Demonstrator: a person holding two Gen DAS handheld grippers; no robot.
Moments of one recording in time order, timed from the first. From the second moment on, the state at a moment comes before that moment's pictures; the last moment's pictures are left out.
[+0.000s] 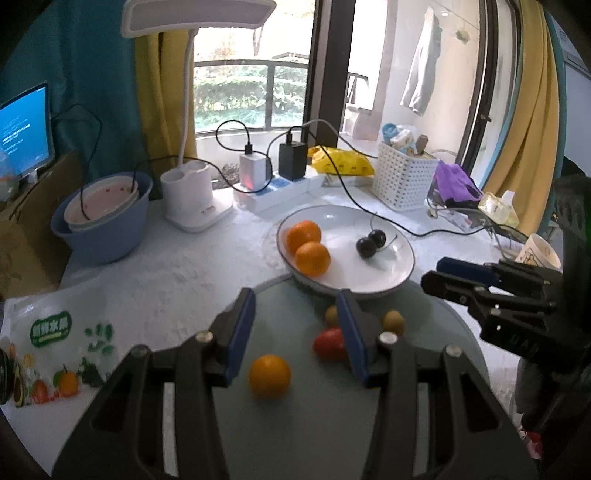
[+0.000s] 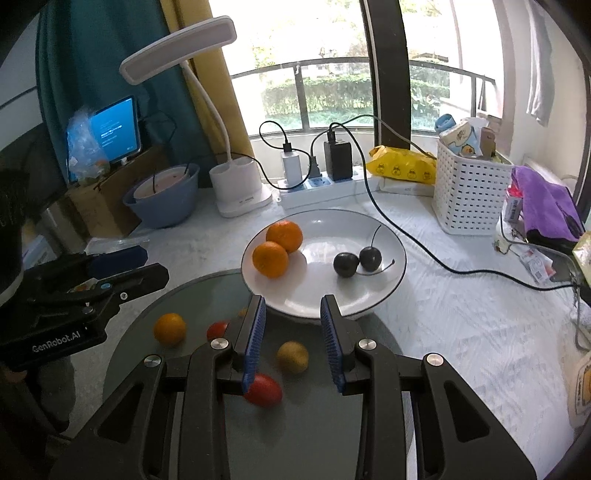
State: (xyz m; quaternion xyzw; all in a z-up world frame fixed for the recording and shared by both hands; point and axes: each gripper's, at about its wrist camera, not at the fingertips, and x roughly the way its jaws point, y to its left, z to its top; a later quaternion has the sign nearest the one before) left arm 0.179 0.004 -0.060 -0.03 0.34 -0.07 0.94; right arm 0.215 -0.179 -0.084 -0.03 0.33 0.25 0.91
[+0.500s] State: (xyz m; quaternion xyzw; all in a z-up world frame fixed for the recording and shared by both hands) left arm 0.148 0.008 -0.079 -0.04 0.35 -0.07 0.93; right arm 0.189 -0.176 -0.105 -0.03 0.35 0.25 0.90
